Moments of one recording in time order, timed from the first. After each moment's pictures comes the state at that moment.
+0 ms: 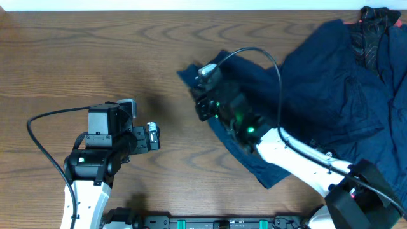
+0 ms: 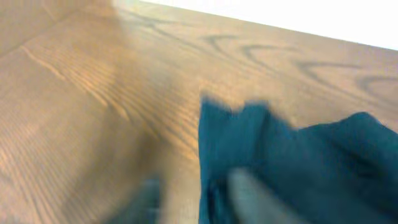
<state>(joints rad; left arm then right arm) -0.05 0.96 0.81 -0.87 0.18 -0.20 0.75 1.62 0.95 0.24 0.08 0.24</state>
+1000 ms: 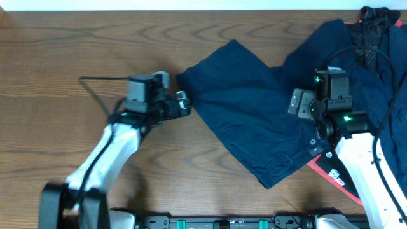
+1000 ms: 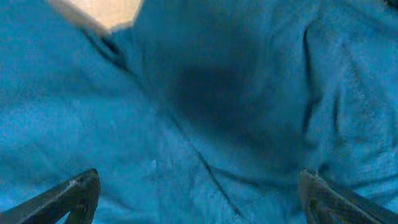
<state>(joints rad) -0.21 1.49 0.81 -0.20 0.38 -0.43 0.10 1.27 0.95 -0.64 0.20 0.26</state>
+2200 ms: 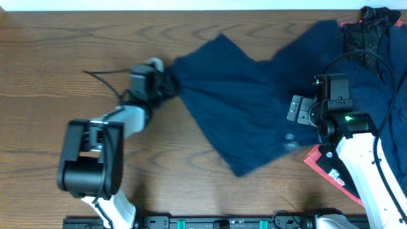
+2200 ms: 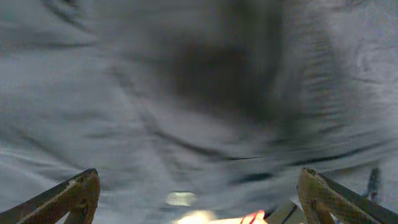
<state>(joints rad) -0.06 1.87 0.89 0.31 0.36 -0.59 0.10 1.27 0.95 -0.72 0.15 0.29</state>
